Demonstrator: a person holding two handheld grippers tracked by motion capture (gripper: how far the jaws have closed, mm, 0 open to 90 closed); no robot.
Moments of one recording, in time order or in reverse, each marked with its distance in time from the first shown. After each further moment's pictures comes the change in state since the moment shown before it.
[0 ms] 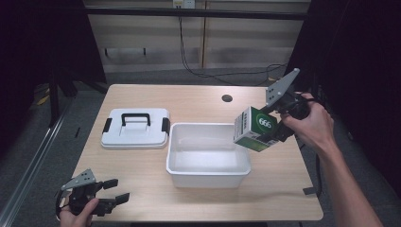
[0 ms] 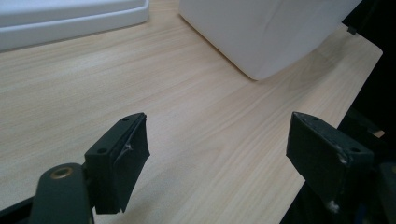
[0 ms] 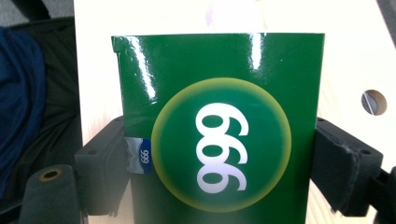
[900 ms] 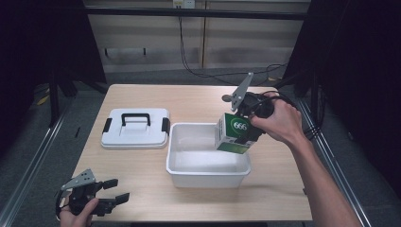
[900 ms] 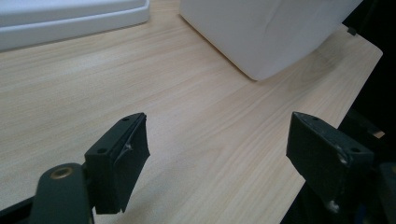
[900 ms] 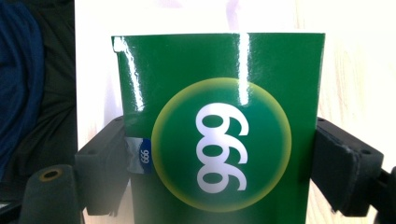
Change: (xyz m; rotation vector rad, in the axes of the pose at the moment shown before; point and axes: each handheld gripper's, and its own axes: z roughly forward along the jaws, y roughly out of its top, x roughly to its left) left arm 0.000 0.000 0.000 -0.004 -0.001 -0.003; right arm -0.008 0.048 0.054 0.136 0.076 -0.076
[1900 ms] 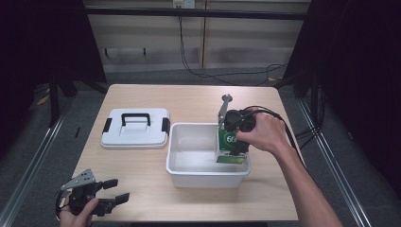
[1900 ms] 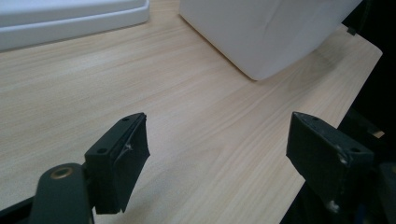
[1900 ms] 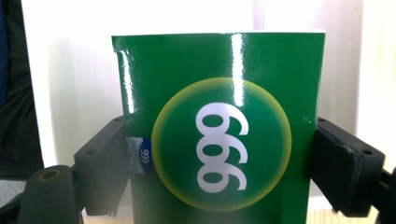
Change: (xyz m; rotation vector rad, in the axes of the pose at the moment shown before) left arm 0.000 0.000 0.000 0.003 -0.001 0.003; right arm -0.002 0.003 0.066 0.194 0.032 -0.007
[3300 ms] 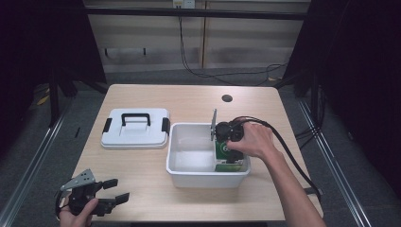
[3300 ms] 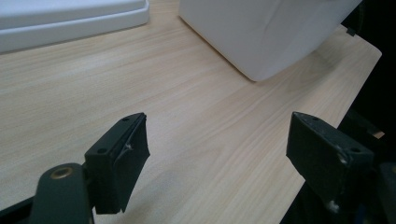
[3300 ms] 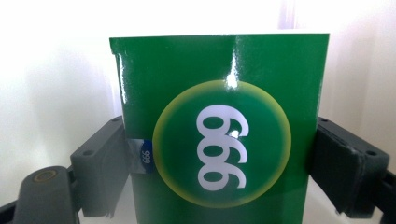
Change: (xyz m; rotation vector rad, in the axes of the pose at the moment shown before) left arm 0.000 0.000 -0.001 -0.005 -0.002 0.002; right arm -0.007 0.009 0.056 0.127 0.036 -0.015
